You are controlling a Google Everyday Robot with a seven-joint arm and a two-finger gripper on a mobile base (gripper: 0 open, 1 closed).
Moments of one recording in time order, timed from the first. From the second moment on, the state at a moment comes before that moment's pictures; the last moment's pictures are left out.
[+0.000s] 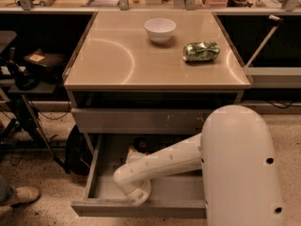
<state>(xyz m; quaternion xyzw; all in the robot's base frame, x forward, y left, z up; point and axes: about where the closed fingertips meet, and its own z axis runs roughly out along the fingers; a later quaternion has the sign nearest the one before) 0.616 0.035 0.437 0.16 0.88 0.05 0.44</state>
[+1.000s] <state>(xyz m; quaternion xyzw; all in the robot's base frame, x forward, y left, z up) 0.506 0.045 0.482 0.22 0.88 0.02 0.42</state>
